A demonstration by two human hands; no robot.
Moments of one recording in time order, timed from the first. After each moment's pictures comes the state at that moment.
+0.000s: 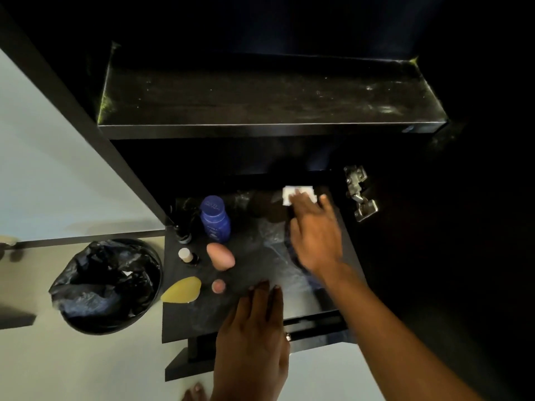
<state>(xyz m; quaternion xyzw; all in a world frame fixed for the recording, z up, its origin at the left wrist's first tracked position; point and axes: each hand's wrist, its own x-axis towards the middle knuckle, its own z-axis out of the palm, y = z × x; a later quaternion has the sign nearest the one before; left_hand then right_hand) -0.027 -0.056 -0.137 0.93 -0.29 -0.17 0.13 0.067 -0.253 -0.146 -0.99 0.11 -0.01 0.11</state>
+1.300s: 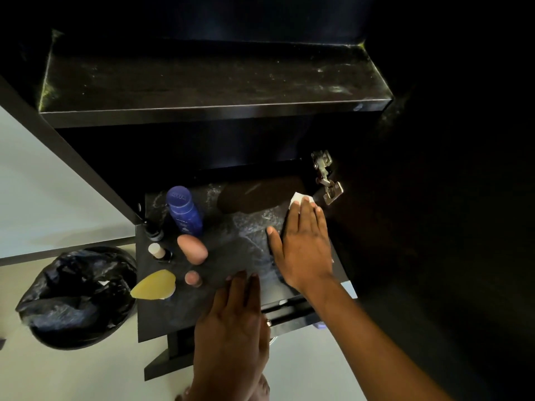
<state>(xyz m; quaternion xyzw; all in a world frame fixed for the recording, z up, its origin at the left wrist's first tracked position) -0.030 -0.056 -0.134 0.94 -0.29 -0.15 0.11 0.009 -0.245 -0.148 -0.98 0.21 0.06 0.03</state>
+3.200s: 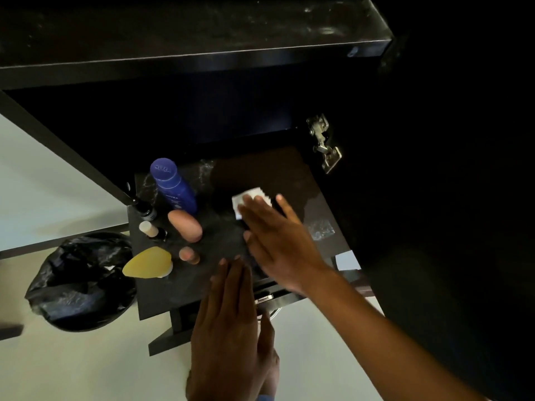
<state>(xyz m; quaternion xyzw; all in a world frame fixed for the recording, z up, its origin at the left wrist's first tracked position) -0.063 -0.041 -0.133 0.94 -0.27 -0.12 0.16 -0.014 -0.218 -0.144 -0.99 0.01 0.06 0.11</state>
